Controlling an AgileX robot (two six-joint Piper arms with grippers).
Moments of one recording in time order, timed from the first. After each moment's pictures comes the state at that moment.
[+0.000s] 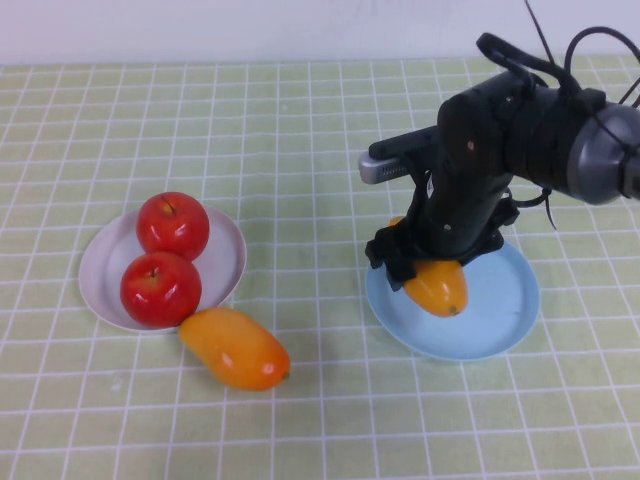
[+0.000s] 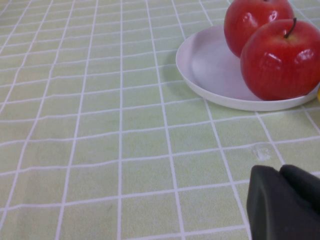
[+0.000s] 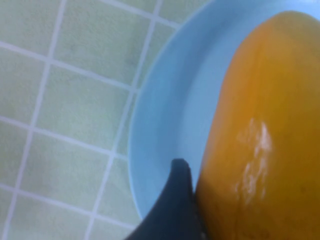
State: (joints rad) right arm 0.58 1.97 -1.59 -0.07 1.01 0.23; left arm -0.07 -0.01 0.02 -0.02 0.38 0.12
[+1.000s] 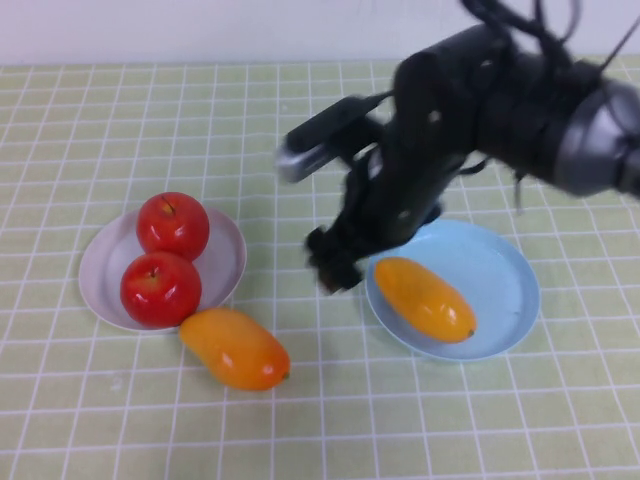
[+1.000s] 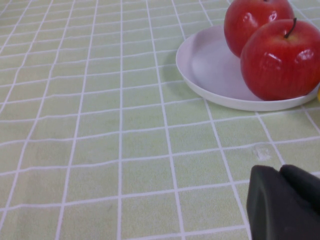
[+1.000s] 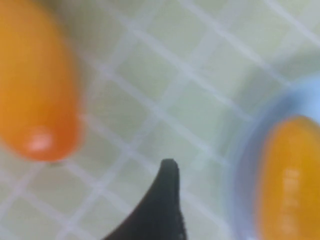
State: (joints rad) right arm 0.70 1.91 -1.71 0.00 1.09 -0.06; left arm -0.07 -0.01 0.02 -0.02 0.38 0.12
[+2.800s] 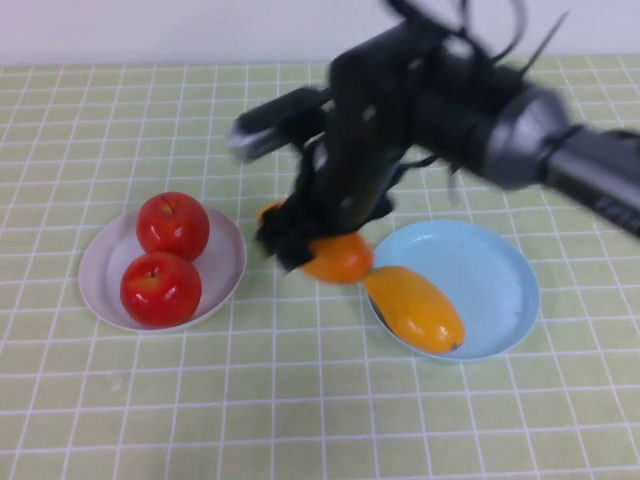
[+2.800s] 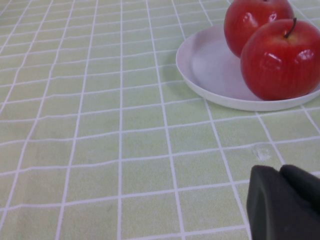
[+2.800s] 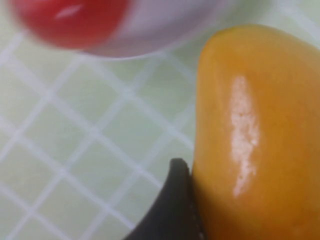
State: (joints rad) right arm 0.76 2.04 -1.92 0.00 1.13 0.09; left arm -0.07 -0.01 0.02 -0.02 0.38 0.12
